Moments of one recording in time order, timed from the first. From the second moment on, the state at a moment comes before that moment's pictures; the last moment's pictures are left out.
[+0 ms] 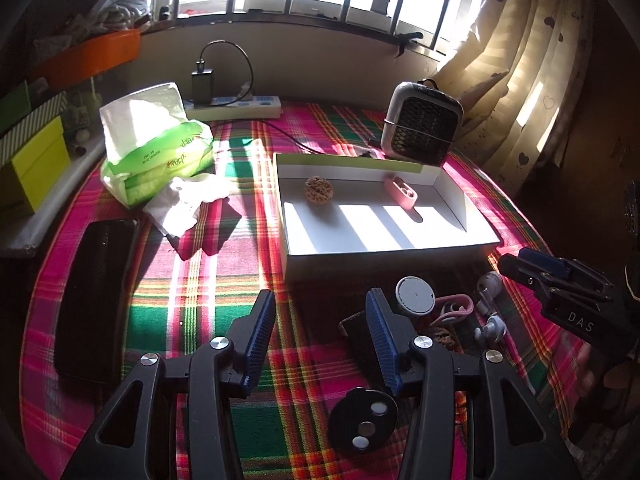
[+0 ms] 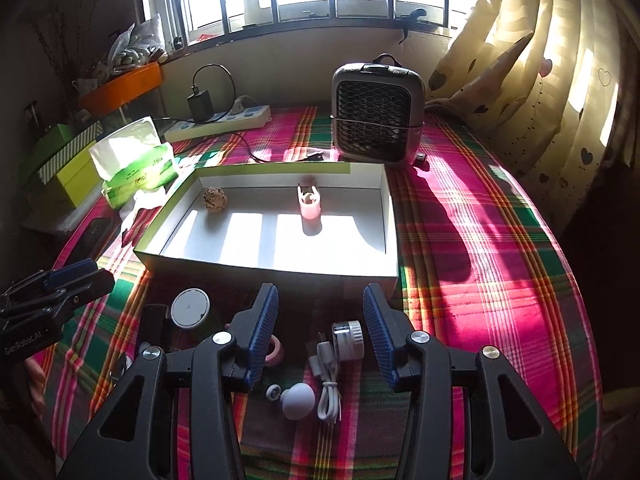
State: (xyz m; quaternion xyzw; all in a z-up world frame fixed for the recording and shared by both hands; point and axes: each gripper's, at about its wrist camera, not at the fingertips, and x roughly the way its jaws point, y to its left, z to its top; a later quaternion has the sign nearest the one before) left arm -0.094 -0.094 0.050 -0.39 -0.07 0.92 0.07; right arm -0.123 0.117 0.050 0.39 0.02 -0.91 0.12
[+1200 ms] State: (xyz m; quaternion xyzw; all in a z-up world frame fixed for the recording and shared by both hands) left arm -0.049 -0.084 0.006 -0.44 -0.05 0.88 0.15; right arm -0.084 0.111 0.023 0.41 0.03 -0.89 0.20
